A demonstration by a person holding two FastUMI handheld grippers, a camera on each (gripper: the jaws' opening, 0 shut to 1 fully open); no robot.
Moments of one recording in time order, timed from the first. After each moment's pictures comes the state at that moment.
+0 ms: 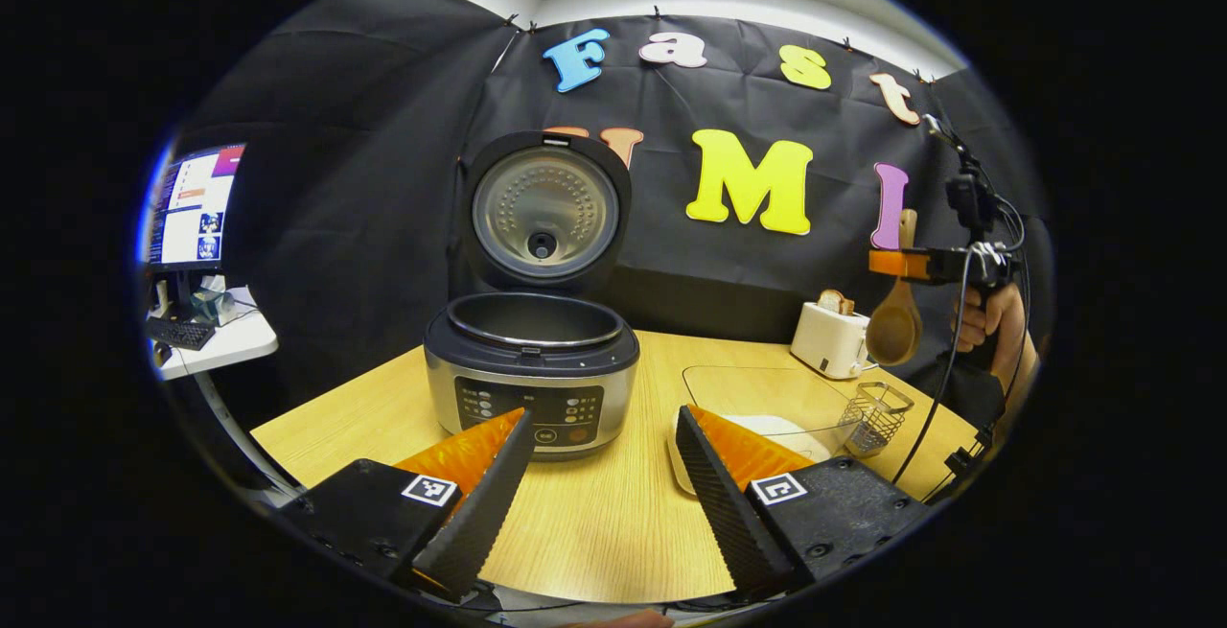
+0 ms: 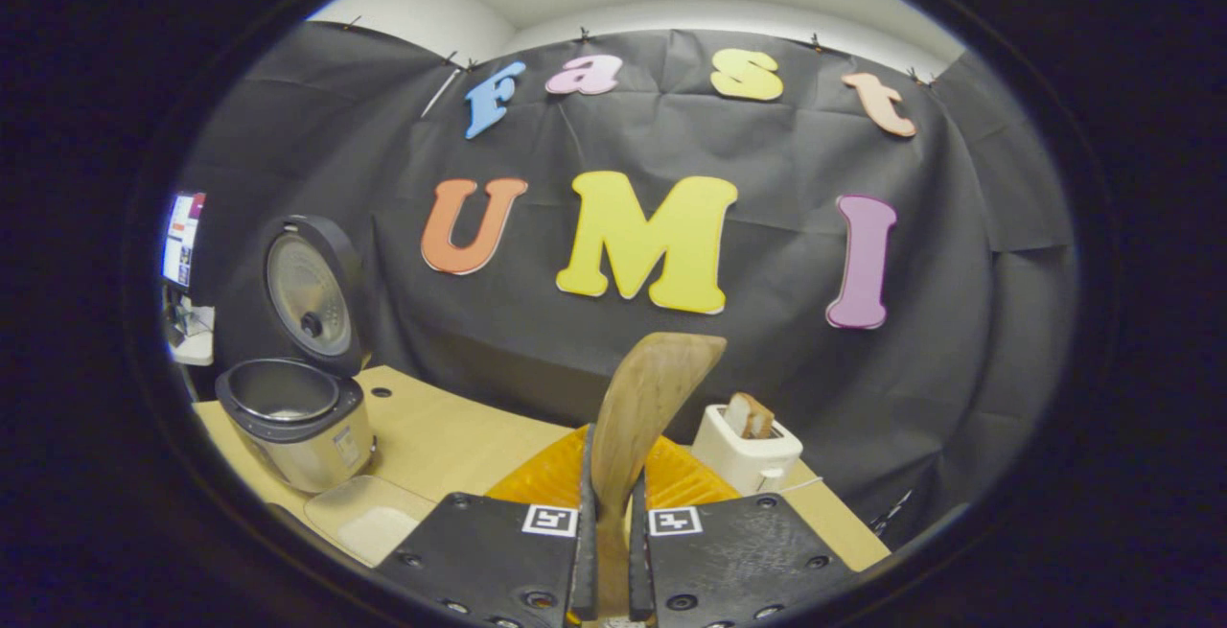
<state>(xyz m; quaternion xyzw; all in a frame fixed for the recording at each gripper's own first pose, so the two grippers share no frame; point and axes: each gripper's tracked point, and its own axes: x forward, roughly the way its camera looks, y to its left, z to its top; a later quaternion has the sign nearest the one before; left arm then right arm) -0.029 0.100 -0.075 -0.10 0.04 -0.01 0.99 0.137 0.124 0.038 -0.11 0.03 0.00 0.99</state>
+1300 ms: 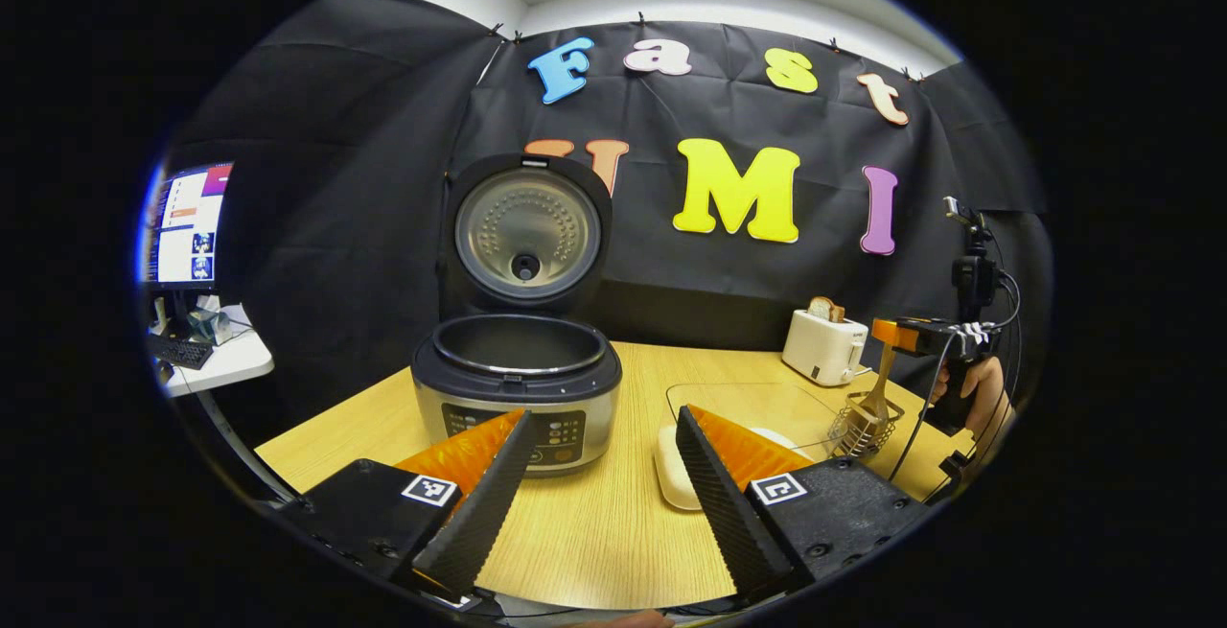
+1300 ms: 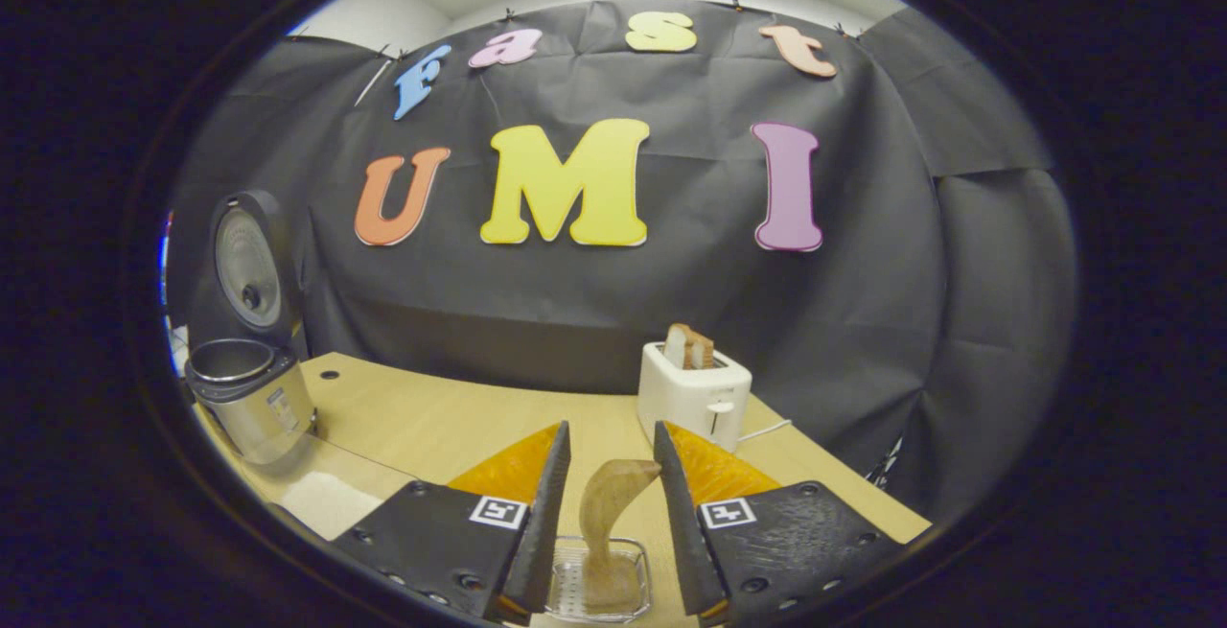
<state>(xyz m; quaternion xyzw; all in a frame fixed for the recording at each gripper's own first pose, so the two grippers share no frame) -0.025 0.091 -0.042 -0.08 0.02 -0.02 1.00 0.140 0.051 -0.014 -0.07 0.05 -0.08 0.99</state>
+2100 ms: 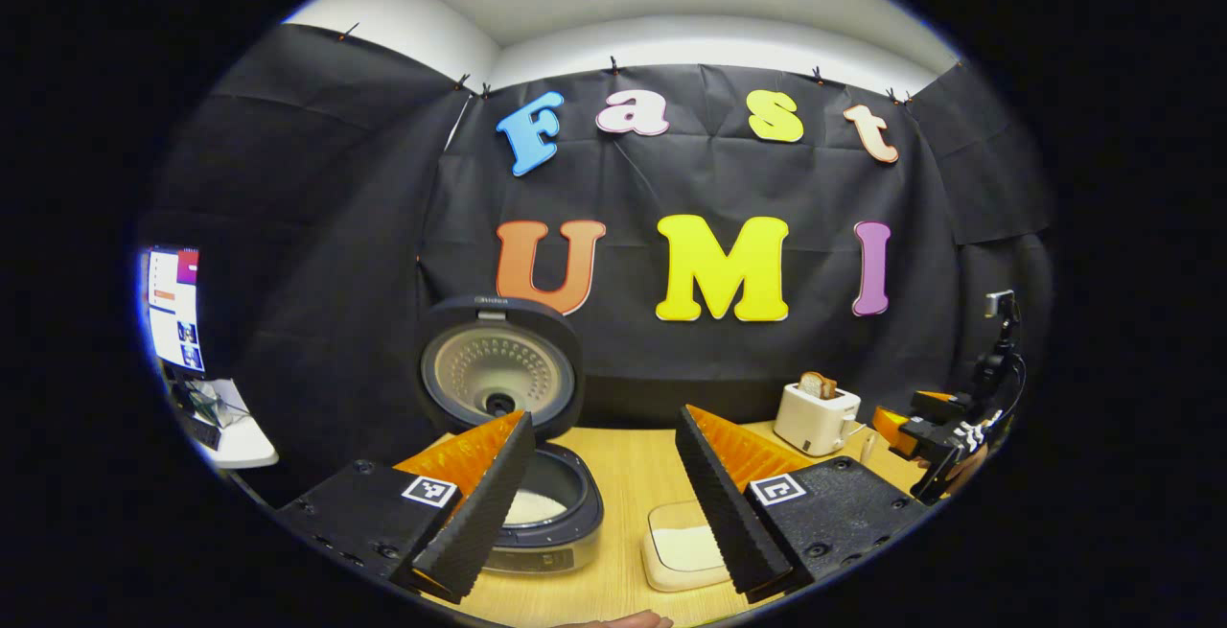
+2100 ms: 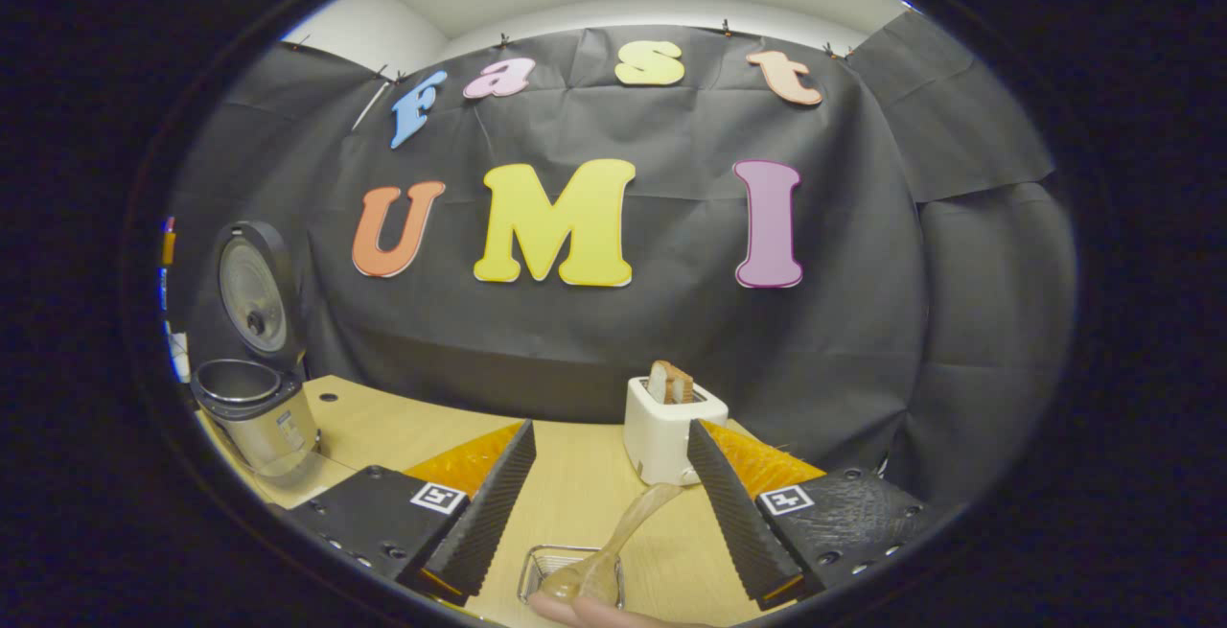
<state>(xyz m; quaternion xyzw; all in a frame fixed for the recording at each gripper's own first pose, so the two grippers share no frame) 0.021 0.101 0.128 -0.04 -0.08 -0.02 1.00 0.108 0.048 0.023 -0.05 0.01 -0.07 1.00</state>
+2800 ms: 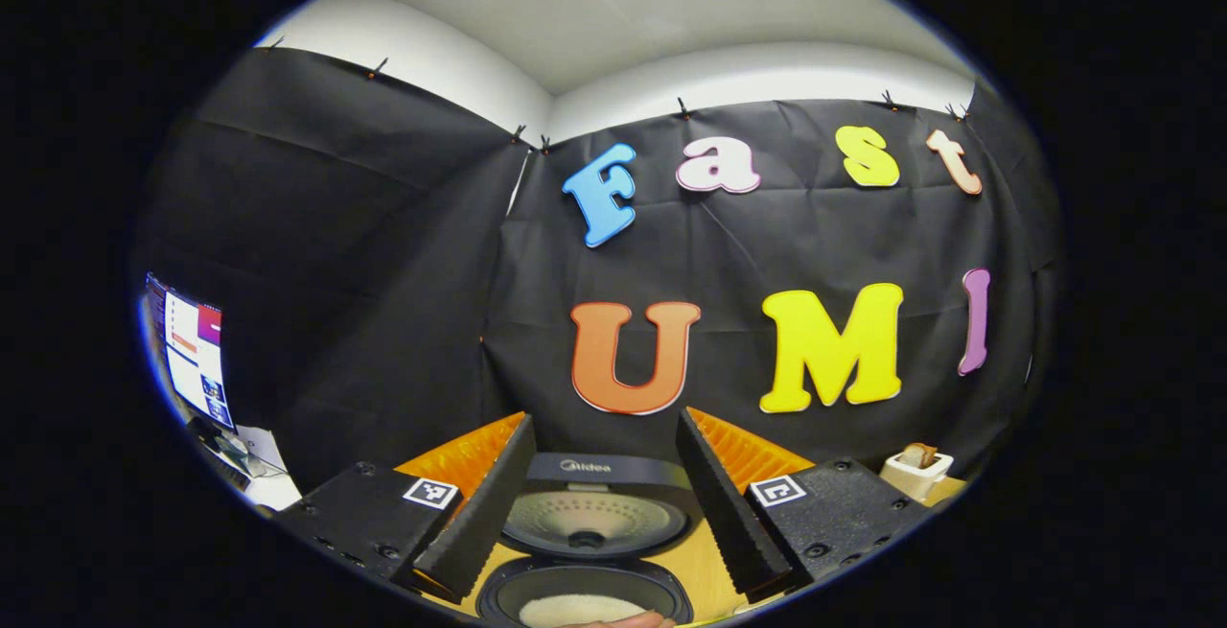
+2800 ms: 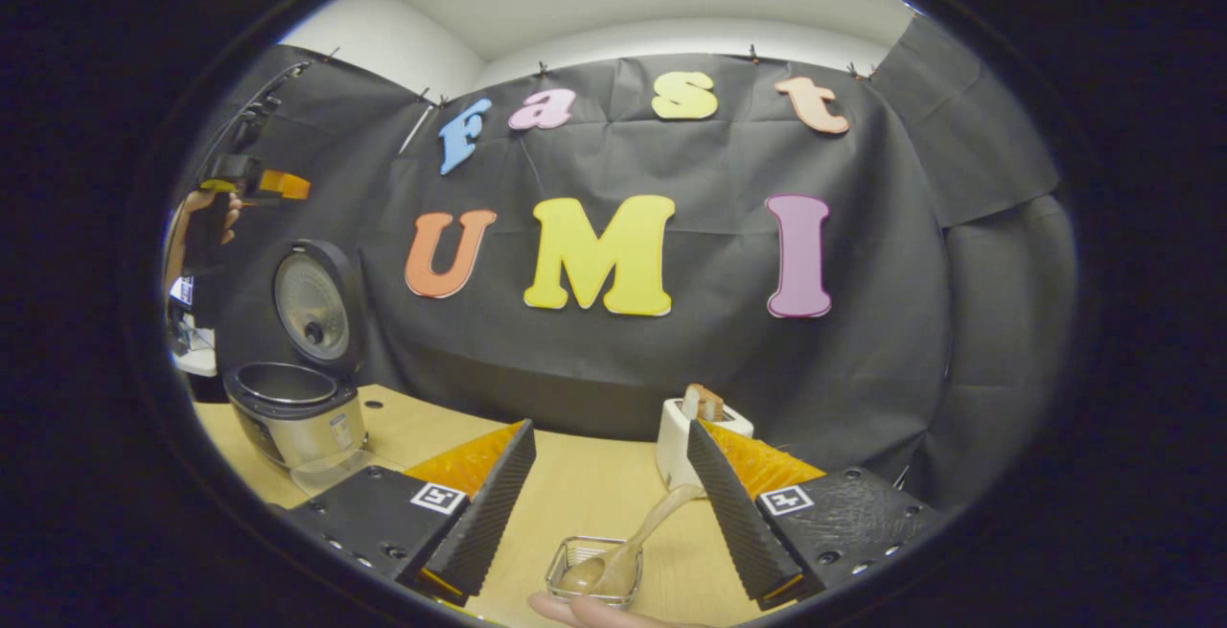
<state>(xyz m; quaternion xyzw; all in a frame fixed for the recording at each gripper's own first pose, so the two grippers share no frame) 0.139 0.216 0.232 -0.04 -0.18 0.10 0.98 0.070 0.072 0.037 -0.08 -0.03 0.00 1.00</state>
